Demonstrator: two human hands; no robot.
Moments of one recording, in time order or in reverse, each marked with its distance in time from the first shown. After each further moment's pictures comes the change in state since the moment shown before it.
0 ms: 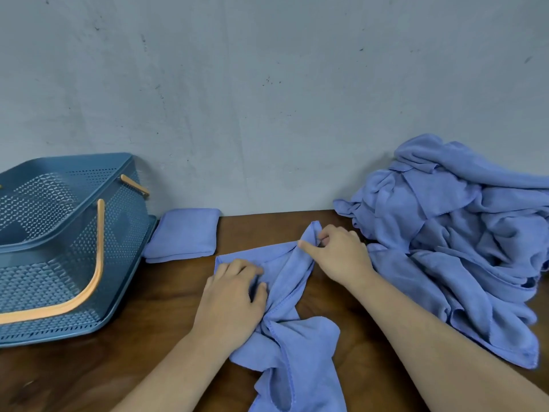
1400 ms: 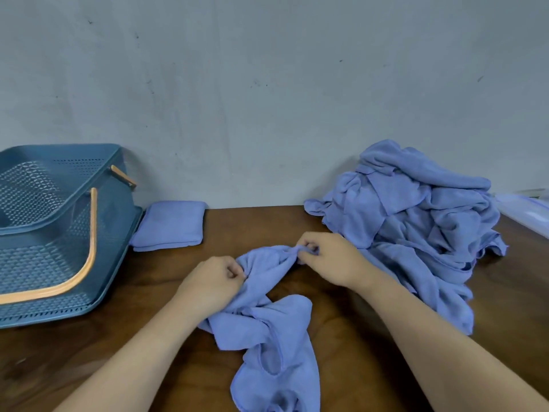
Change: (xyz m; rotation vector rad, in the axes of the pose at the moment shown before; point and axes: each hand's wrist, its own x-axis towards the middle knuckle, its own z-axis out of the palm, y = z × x) left_hand 0.012 0.001 -0.032 -0.204 -0.252 -0.190; right_hand -0.040 0.007 -0.052 0.109 -0.227 -0.302
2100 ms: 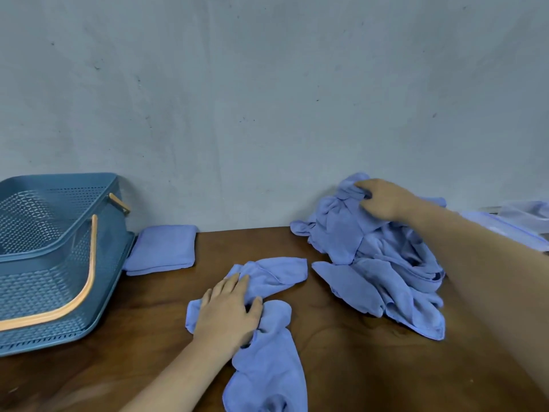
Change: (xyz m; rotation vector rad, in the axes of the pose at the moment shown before) left_hand -0.023 0.025 0.042 0.285 0.061 0.083; right_hand 0.046 0.061 -0.190 -0.479 0.032 0.327
